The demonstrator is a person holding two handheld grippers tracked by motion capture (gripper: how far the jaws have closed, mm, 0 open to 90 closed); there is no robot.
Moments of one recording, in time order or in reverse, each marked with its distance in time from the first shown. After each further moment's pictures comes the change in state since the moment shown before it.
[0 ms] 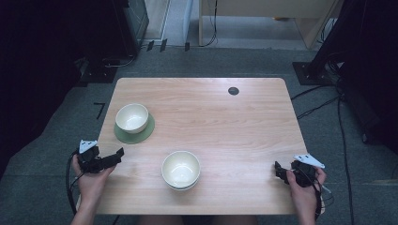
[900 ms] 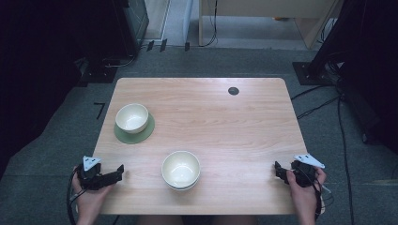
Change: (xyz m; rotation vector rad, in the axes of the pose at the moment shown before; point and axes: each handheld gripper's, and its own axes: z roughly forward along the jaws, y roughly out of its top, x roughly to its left) left arm 0.001 -0.047 -0.009 0.066 0.067 0.106; right arm 0.000 0.000 0.000 0.000 0.000 0.000
